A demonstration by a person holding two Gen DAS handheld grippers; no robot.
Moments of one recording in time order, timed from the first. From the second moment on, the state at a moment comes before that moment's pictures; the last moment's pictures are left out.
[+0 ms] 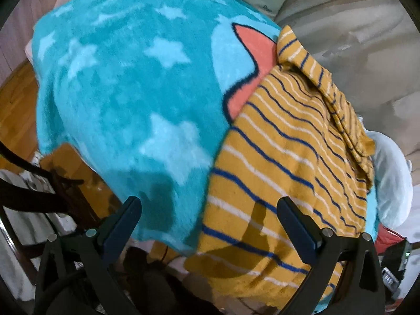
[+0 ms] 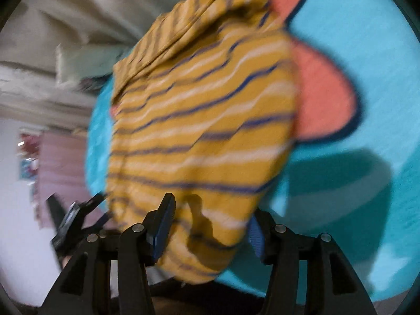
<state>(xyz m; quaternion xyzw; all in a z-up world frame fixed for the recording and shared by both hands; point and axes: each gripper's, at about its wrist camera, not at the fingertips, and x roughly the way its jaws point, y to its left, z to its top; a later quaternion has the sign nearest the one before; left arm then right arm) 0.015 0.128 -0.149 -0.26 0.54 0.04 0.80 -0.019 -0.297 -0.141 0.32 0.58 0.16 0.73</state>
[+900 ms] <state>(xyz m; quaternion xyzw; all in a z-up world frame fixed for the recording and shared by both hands) -0.023 0.118 -0.138 -0.22 0.54 0.02 0.81 -0.060 -0.292 -0.151 0.35 0.60 0.24 0.68</state>
